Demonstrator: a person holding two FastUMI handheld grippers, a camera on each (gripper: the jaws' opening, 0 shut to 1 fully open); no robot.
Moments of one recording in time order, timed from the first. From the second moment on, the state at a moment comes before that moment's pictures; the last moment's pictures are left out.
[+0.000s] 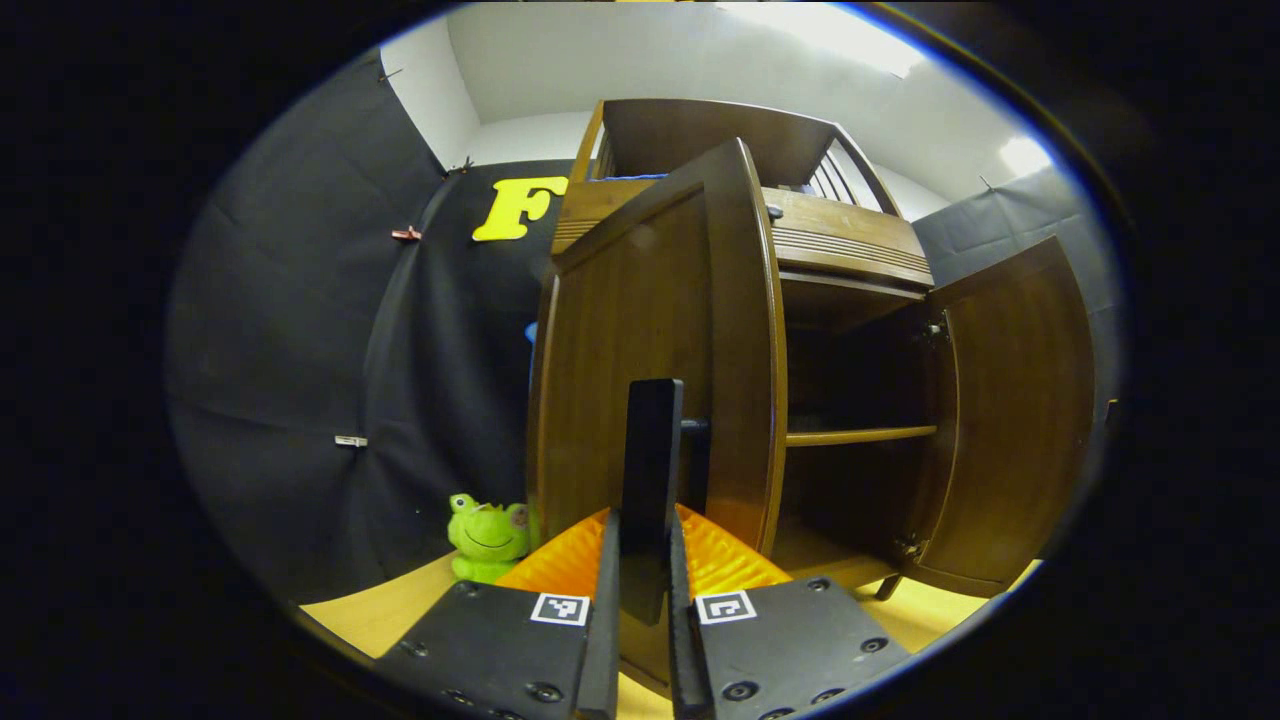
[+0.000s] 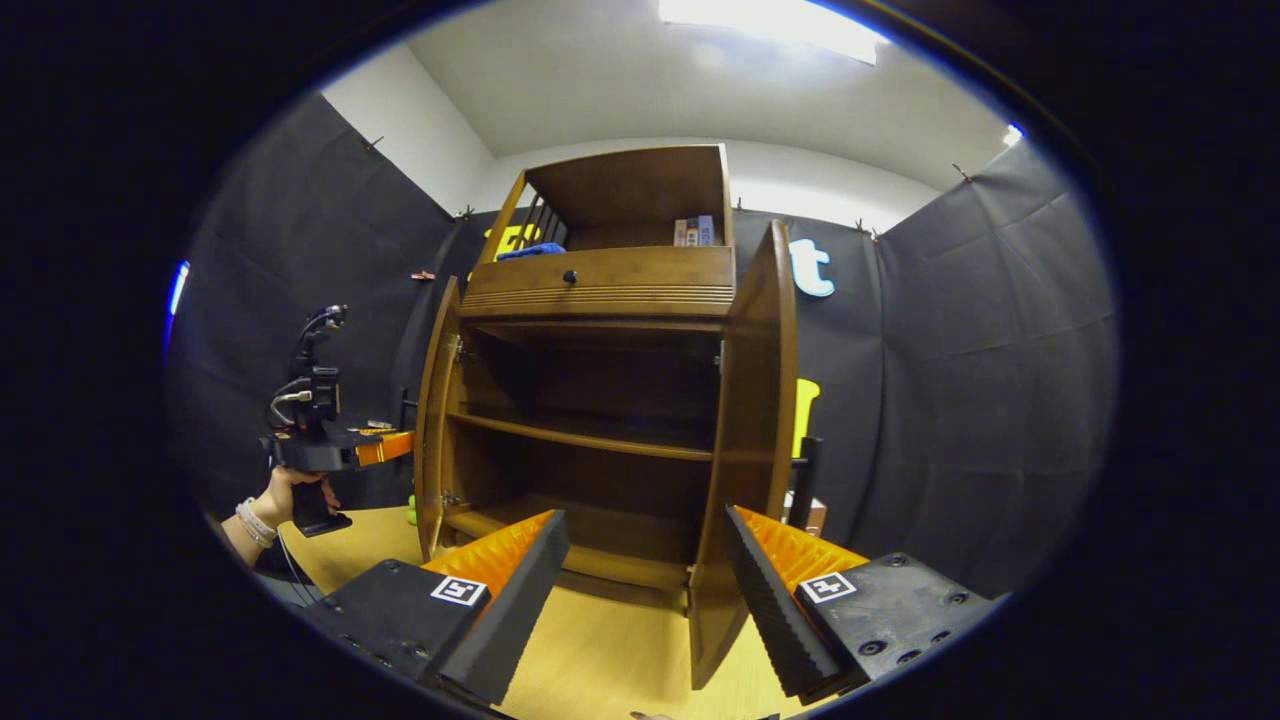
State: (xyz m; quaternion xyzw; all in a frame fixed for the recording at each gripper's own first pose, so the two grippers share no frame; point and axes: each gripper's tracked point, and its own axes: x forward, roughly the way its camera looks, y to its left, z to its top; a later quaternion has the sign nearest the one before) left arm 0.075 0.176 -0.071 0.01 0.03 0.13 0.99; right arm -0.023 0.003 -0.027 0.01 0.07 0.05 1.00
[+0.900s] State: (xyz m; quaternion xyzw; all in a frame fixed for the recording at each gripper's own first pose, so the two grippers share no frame) left arm 0.032 0.240 -0.060 0.00 0.02 0.22 0.97; right arm -0.010 0.031 -0.041 0.01 0.08 0.08 0.99
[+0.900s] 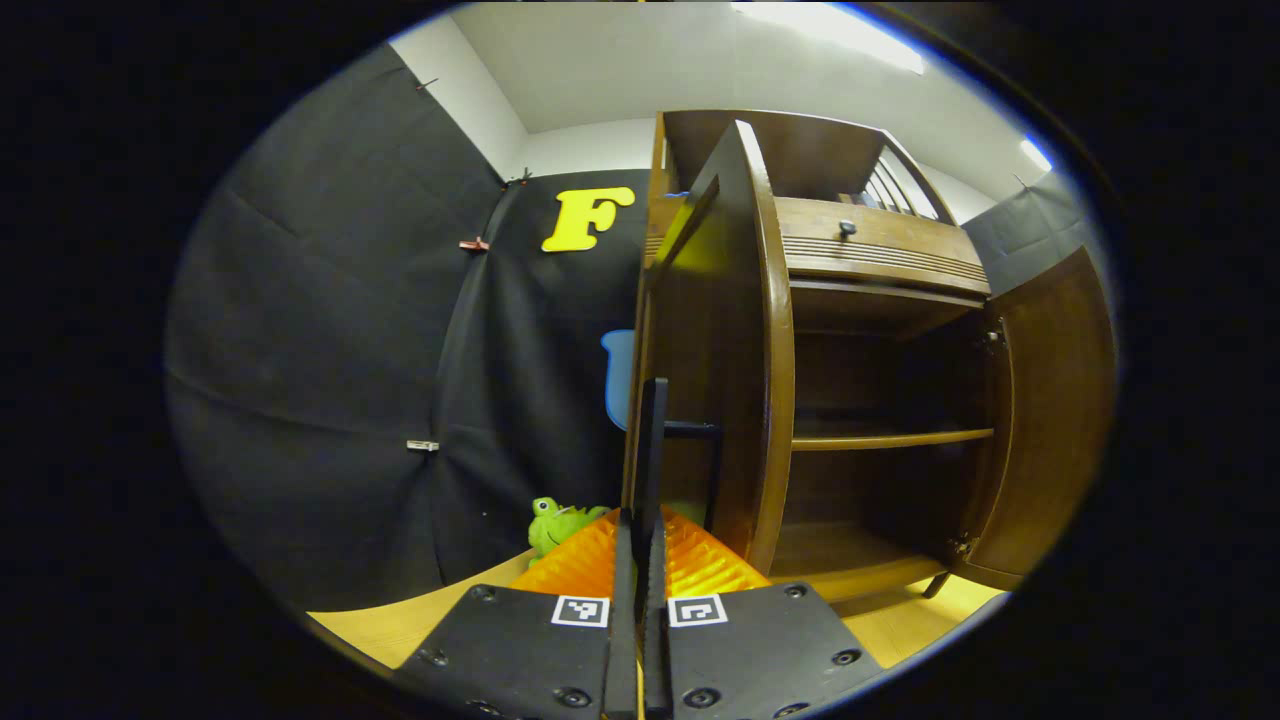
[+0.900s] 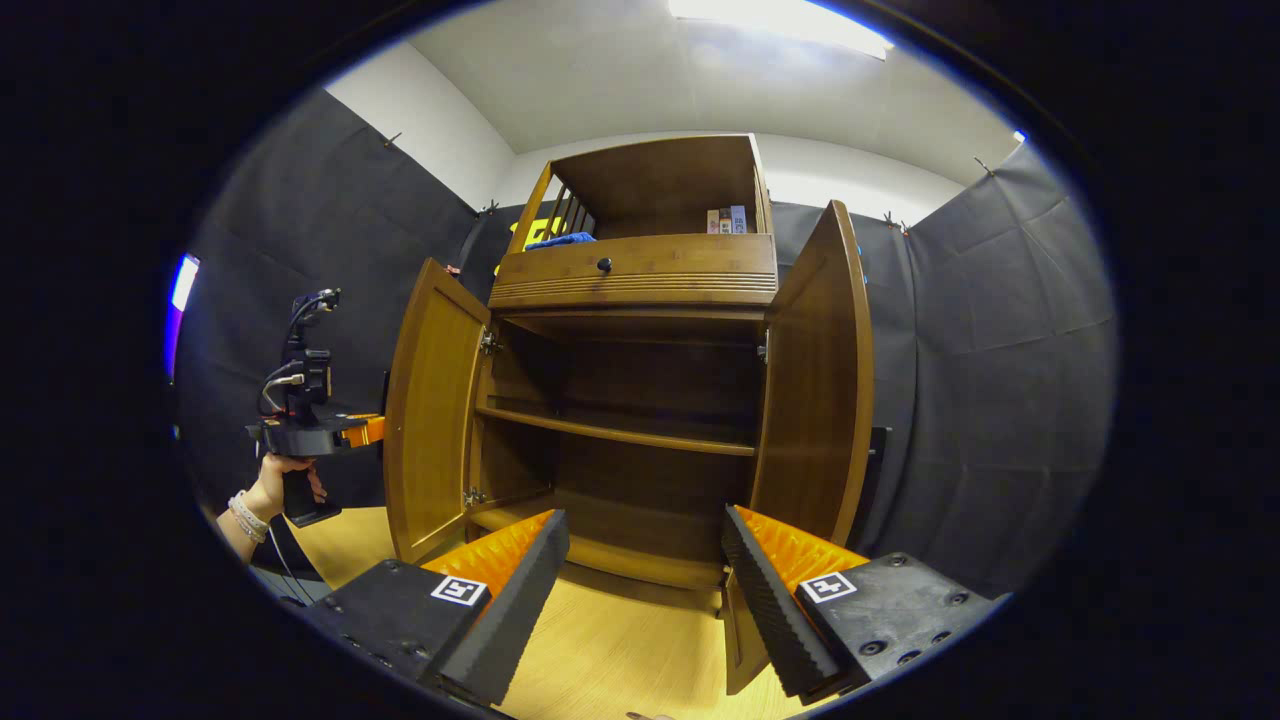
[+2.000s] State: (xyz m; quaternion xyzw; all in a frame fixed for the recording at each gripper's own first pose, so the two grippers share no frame) left arm -0.019 0.121 0.034 -0.01 0.00 0.10 0.99; right arm 0.000 0.069 0.011 0.03 0.03 0.09 1.00
